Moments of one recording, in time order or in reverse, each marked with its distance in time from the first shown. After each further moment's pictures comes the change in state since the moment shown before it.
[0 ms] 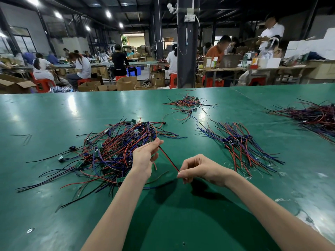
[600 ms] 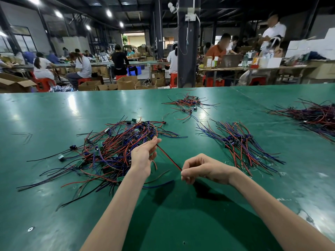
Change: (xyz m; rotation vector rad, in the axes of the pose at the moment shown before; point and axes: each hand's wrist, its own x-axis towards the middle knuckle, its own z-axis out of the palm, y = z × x) left_hand 0.005 0.000 -0.006 -0.032 0.026 -0.003; right_hand -0.005 -0.006 -0.006 -0.031 -0.101 0.002
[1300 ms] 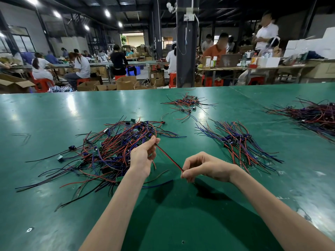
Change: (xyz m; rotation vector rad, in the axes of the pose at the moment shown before) left_hand -0.002 0.003 0.002 -0.060 -0.014 -0.052; right_hand 0.000 0.004 -0.010 0.000 -0.028 -0.039
